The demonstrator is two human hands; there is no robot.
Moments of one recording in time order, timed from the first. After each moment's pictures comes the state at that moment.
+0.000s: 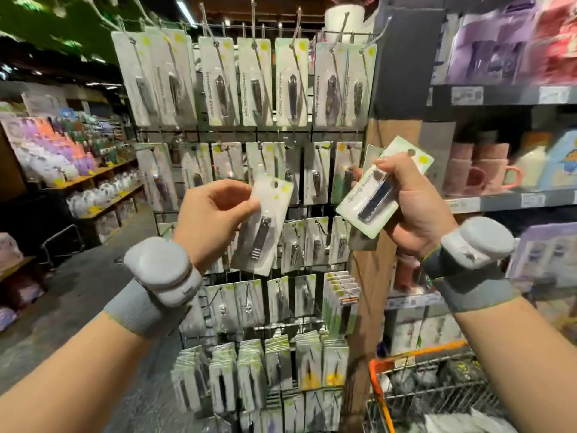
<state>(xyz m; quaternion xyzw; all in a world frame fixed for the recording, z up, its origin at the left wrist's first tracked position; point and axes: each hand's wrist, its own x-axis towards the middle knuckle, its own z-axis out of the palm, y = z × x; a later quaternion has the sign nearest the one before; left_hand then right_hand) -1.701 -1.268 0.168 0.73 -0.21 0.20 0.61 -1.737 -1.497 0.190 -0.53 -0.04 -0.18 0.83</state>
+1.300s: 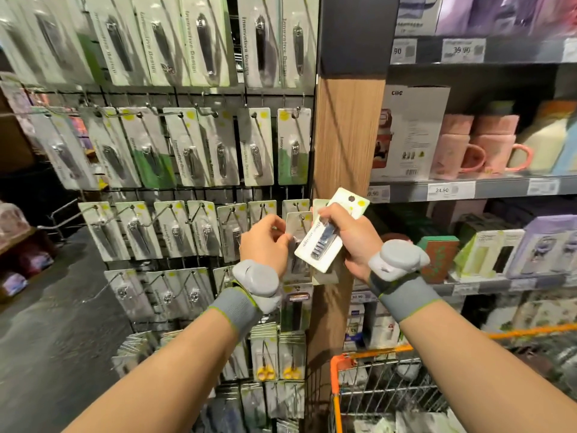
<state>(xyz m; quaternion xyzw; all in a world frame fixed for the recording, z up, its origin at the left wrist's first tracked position) -1.648 -1.454 0.071 0.85 -0.03 0.20 0.49 -1.658 -1.585 0.091 -0.61 0.08 -0.06 0.78</state>
